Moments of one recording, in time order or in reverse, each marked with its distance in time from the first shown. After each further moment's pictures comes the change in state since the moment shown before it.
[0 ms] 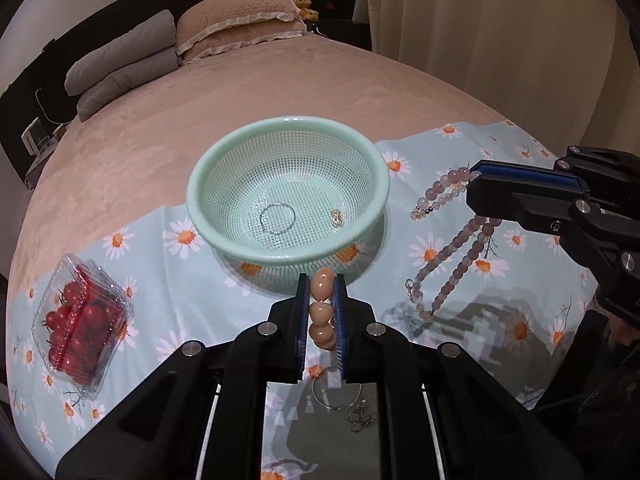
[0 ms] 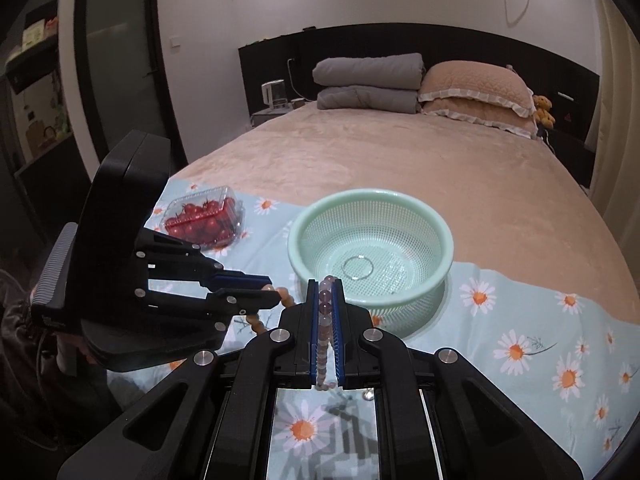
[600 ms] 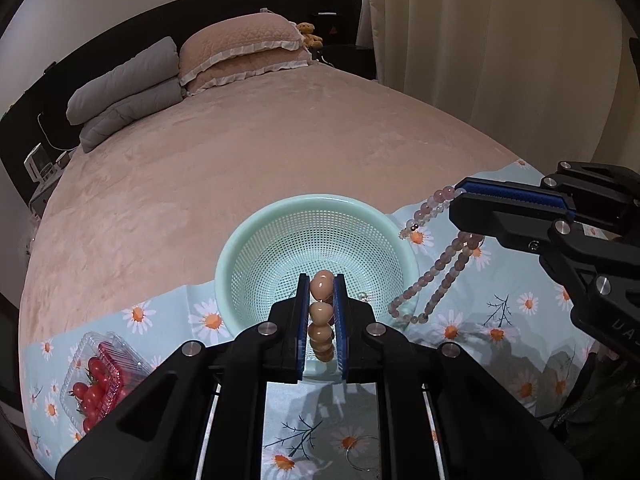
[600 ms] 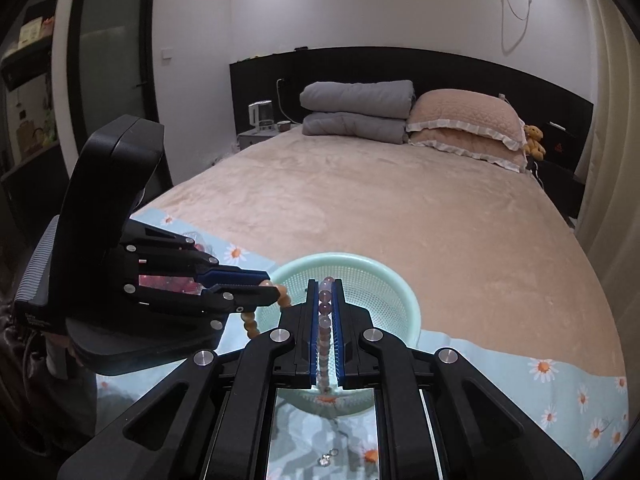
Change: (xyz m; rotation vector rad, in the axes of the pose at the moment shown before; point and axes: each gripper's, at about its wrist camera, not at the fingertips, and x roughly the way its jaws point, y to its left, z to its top) left arm 0.004 0.021 0.075 0.014 -0.069 0.013; right arm 0.028 -0.035 0.059 -0.008 -0.055 -0.052
